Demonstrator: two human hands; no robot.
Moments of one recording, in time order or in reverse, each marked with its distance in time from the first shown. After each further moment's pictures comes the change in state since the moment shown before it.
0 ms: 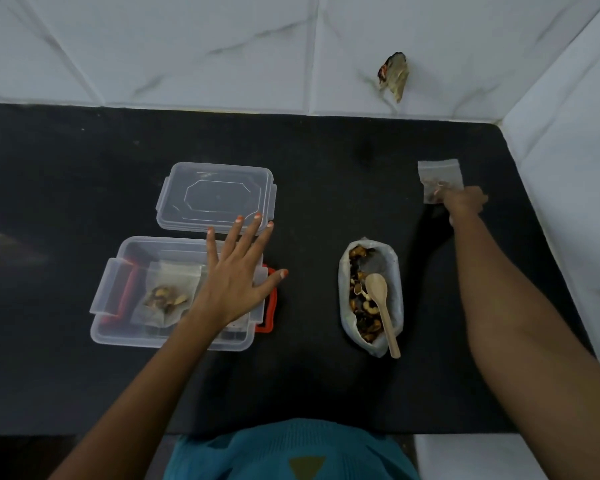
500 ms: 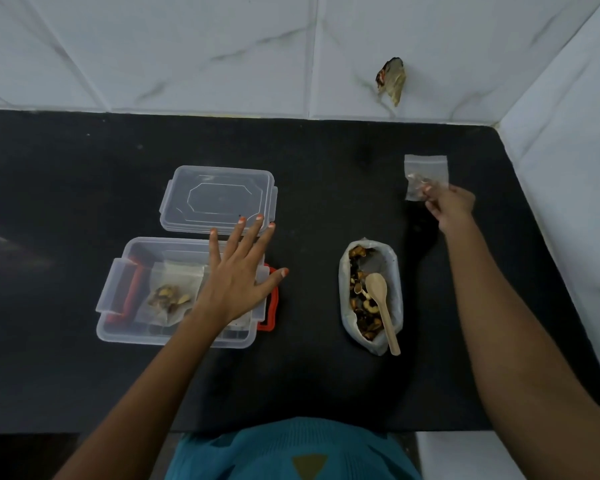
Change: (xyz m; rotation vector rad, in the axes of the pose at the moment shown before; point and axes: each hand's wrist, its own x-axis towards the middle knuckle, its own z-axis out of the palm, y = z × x) left_hand 0.001 -0.001 0.003 0.002 0.028 -0.004; right_hand -0.048 -0.007 -0.006 0.542 -0.211 0.036
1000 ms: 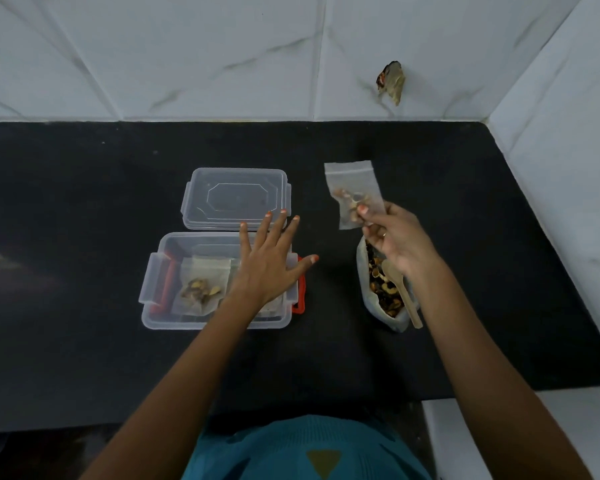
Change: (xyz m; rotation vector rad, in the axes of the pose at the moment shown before) left_hand -0.001 -0.002 -0.003 0.065 -0.049 0.032; right_hand -0.189 0.023 0.043 0.056 -0.422 0.100
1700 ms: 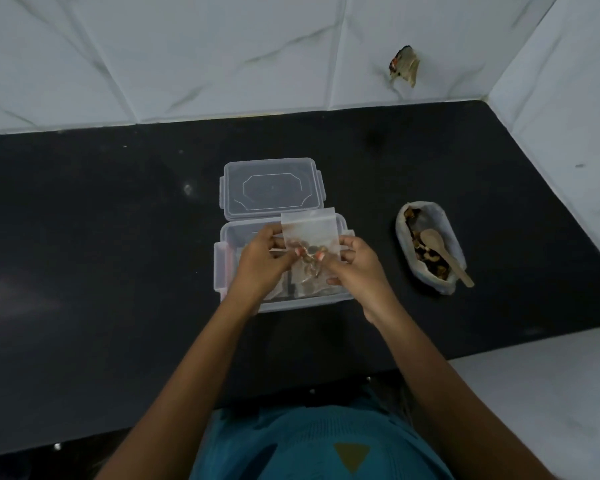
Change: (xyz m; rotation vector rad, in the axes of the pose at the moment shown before) left_hand -0.068 -0.078 -0.051 -1.216 -0.072 -0.203; right_hand -0.081 0.103 0.117 -0.340 0.070 -0.151
